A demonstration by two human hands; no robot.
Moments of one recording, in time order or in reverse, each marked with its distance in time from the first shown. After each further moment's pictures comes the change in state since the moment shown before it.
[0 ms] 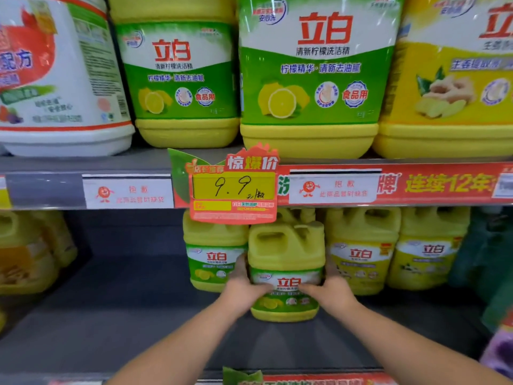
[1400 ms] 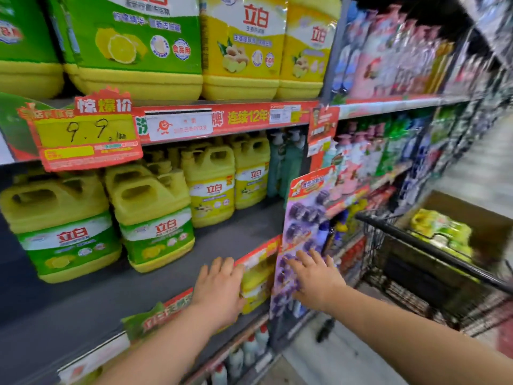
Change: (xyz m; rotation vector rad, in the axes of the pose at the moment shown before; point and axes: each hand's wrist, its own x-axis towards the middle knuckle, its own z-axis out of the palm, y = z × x) left_hand -0.152 0.029 0.078 1.028 -0.553 0.801; right_hand -0.251 0.017 -0.097 -1.171 -0.134 0.444
